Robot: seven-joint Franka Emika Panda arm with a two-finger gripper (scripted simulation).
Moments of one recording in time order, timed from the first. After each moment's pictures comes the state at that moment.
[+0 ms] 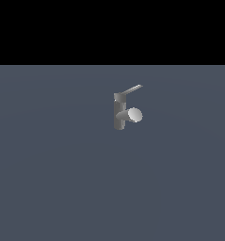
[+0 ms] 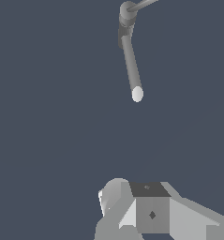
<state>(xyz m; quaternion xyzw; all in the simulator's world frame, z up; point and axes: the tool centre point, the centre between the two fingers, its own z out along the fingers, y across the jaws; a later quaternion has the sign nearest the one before) -0.252 -0.001 0.474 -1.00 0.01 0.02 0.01</state>
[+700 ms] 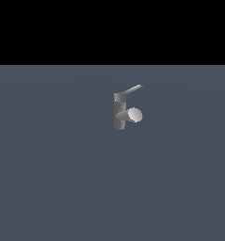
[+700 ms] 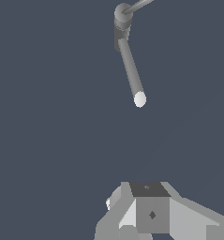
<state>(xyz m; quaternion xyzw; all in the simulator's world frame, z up) -0.231 0.011 0.458 -1.00 0.05 0.02 0.01</state>
